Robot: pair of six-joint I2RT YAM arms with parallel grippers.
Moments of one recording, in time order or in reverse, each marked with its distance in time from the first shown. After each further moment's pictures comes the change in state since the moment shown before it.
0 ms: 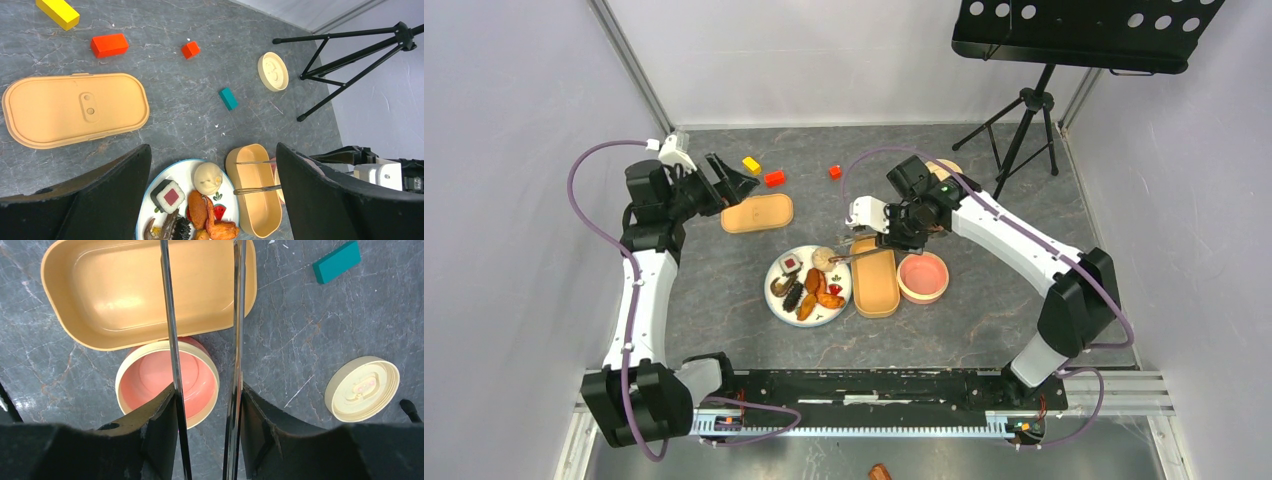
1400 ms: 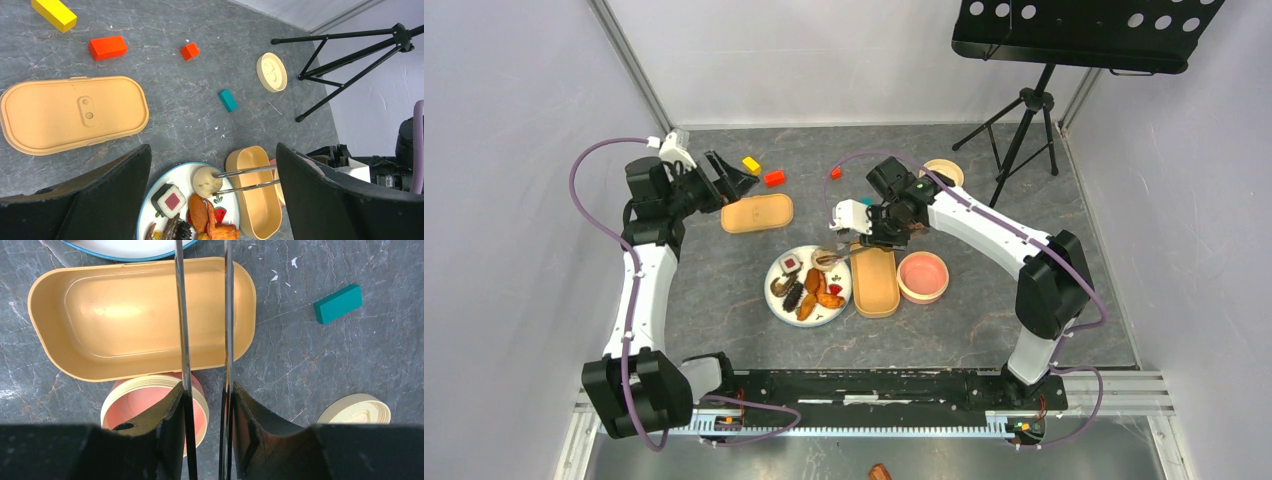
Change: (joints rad) left arm 0.013 0.044 0.009 0.026 0.026 -0.002; right arm 0.041 0.146 0.080 0.036 -0.007 -0.040
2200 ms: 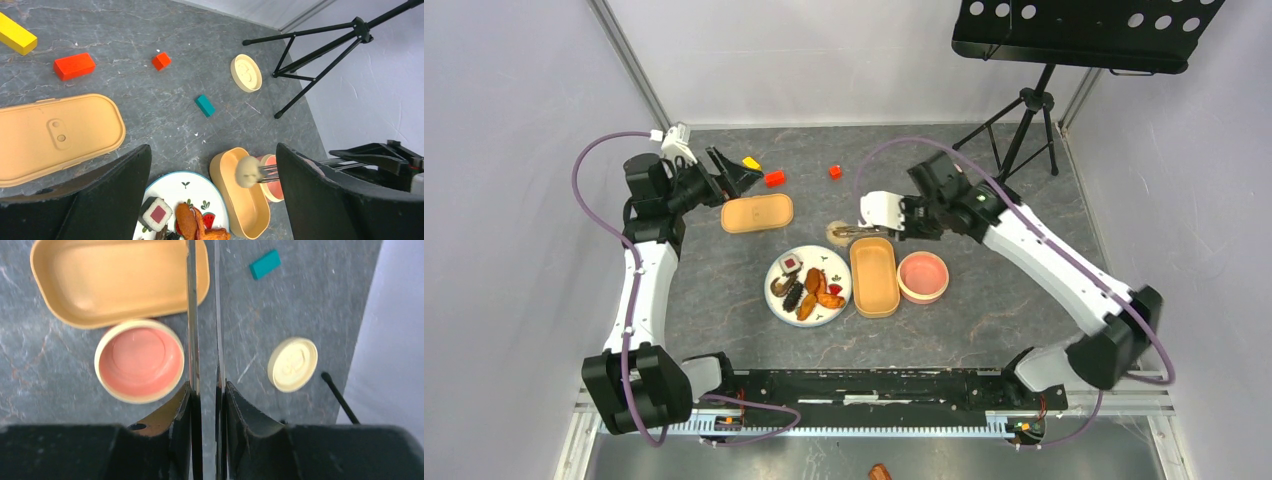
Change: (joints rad) left arm 0.000 0.019 -0.001 0.101 0.109 -0.034; right arm -0.011 -0.274 -0.024 -0.052 0.087 -0.025
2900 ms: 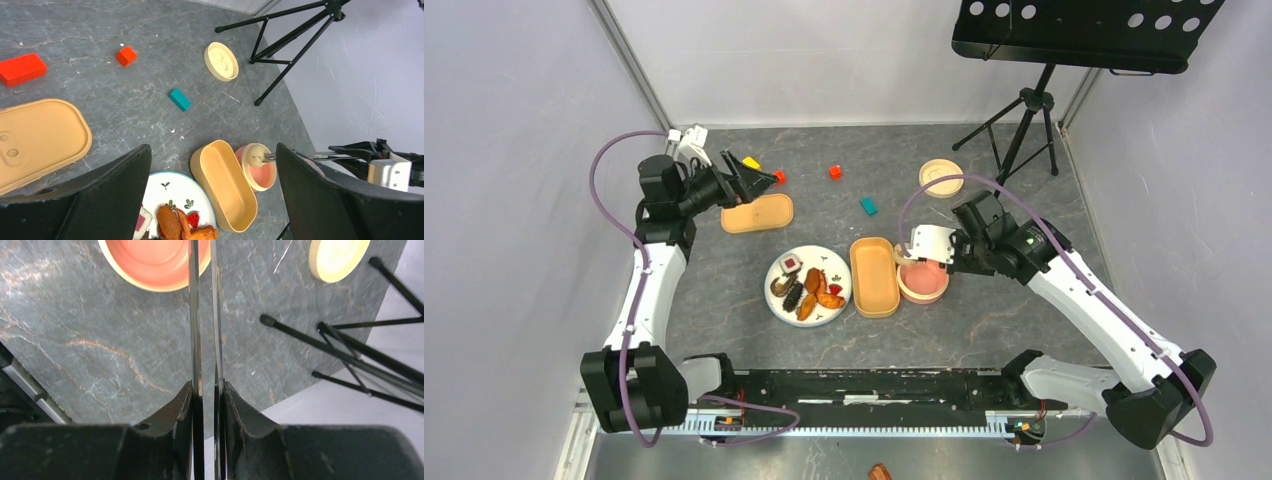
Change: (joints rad) left arm -0.069 0.000 -0.043 0.084 0.061 -0.030; right arm -0.070 -0.374 -0.312 -0.151 0.232 0.022
